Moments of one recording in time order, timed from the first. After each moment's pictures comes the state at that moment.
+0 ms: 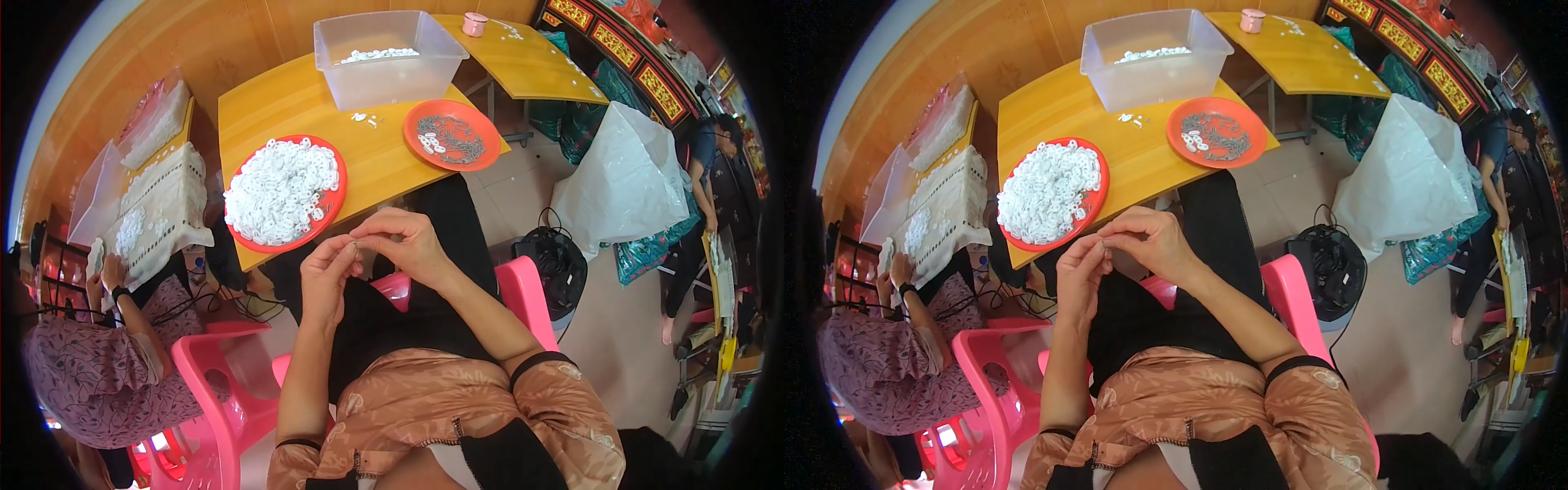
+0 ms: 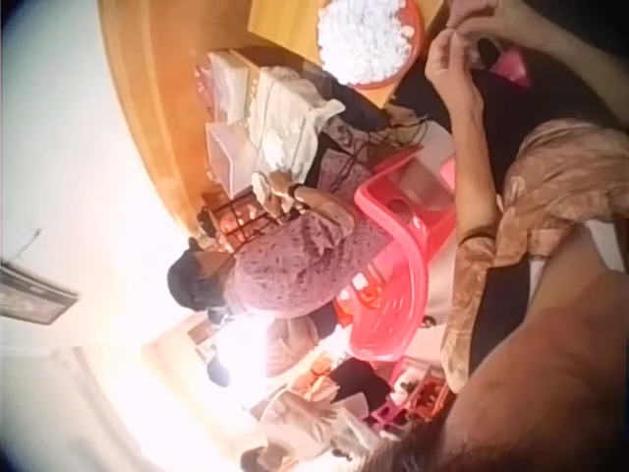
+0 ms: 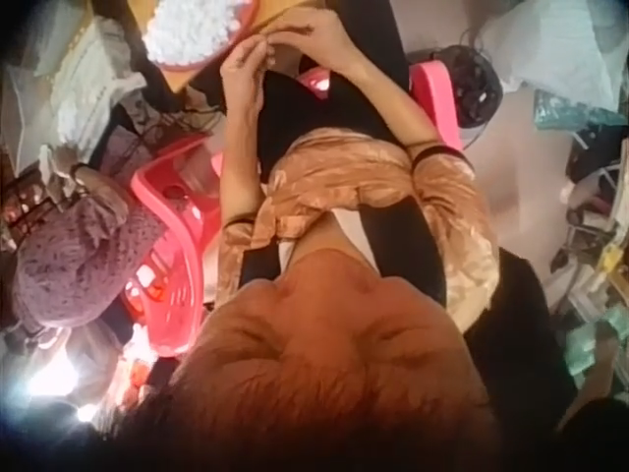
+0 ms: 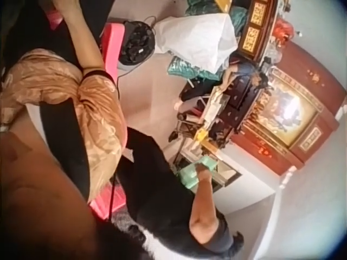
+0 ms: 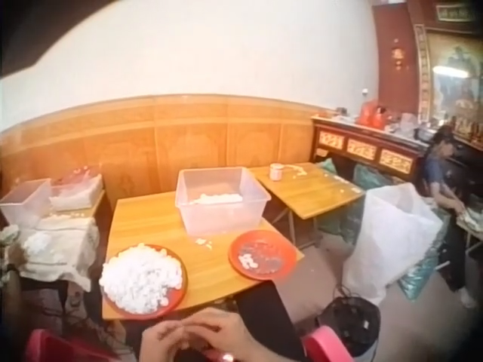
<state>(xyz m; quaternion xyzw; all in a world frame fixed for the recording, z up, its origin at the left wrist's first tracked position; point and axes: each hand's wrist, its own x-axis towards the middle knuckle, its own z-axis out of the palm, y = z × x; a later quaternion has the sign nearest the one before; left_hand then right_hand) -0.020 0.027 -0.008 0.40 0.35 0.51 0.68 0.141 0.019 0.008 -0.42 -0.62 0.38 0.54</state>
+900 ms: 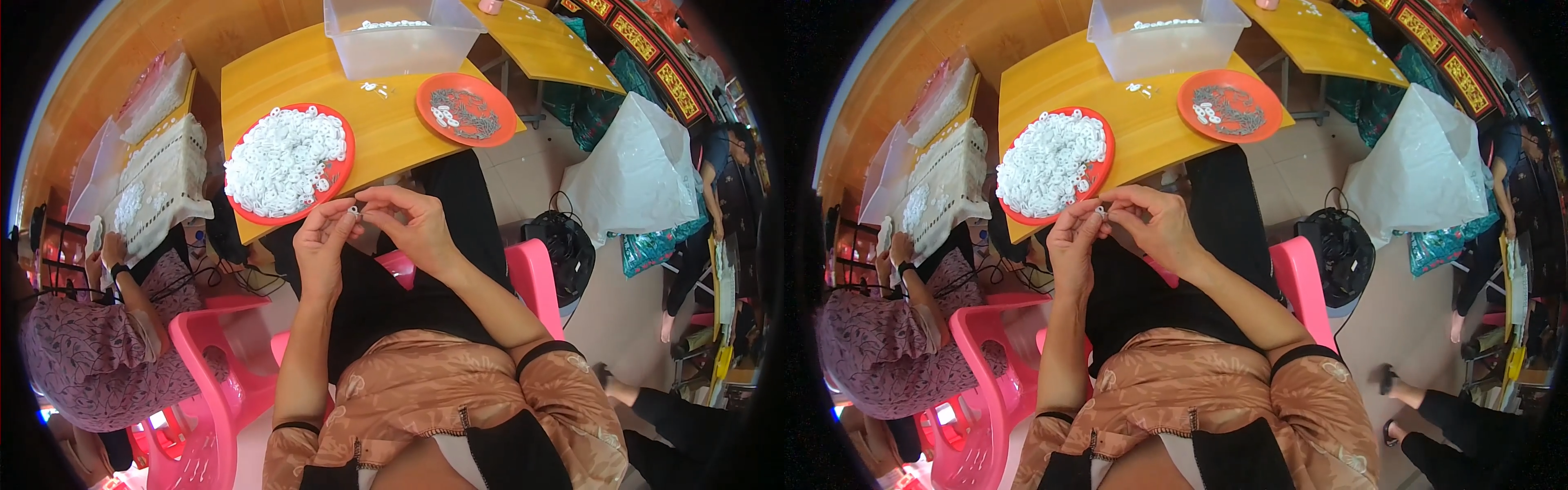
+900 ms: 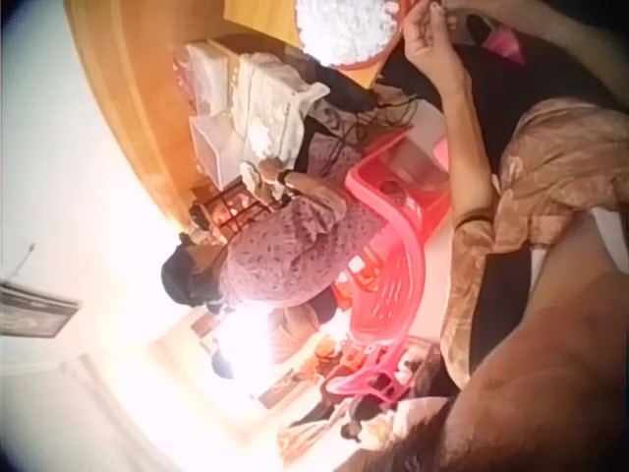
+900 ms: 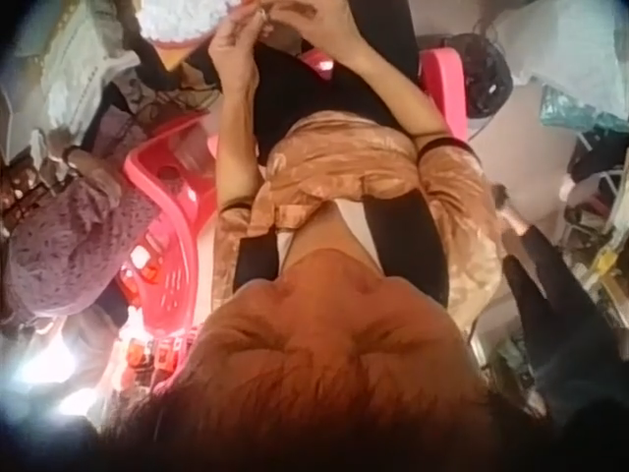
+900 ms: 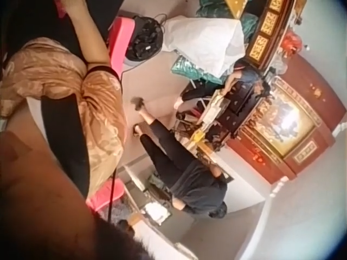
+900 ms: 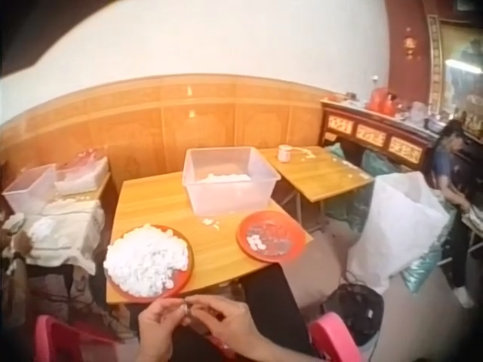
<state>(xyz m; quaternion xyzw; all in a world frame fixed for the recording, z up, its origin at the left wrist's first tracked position) -0.020 0.030 -0.006 0.46 0.34 0.54 0.62 0.129 0.010 0.009 -0.46 -0.58 0.38 0.56</state>
